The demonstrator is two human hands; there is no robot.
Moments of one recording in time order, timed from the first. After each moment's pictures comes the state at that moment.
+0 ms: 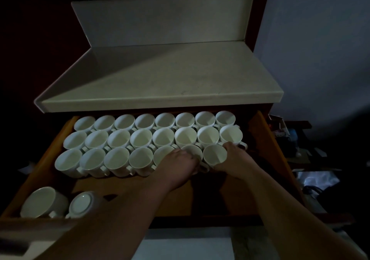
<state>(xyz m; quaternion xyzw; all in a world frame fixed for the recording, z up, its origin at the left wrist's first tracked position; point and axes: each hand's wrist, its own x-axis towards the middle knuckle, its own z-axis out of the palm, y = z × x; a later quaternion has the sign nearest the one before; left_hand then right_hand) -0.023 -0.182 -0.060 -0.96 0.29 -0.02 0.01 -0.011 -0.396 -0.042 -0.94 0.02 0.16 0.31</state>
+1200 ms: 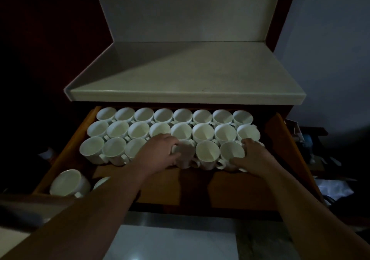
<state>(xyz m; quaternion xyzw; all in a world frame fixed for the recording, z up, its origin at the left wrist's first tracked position) -0.038 -0.082 -0.028 -0.98 0.11 0.01 -0.14 -0.008 -0.397 -0.046 -0.95 0.02 0.13 0.28</state>
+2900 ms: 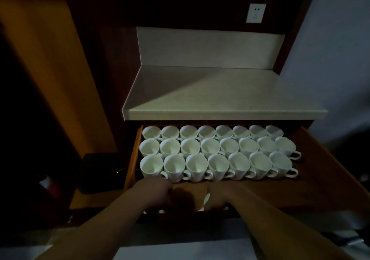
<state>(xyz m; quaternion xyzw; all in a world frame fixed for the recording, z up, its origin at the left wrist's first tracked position) -0.095 0.160 -0.041 -0.95 0.13 0.28 -0.07 -0.114 -0.057 0.024 -0.92 -0.09 0.37 0.07</state>
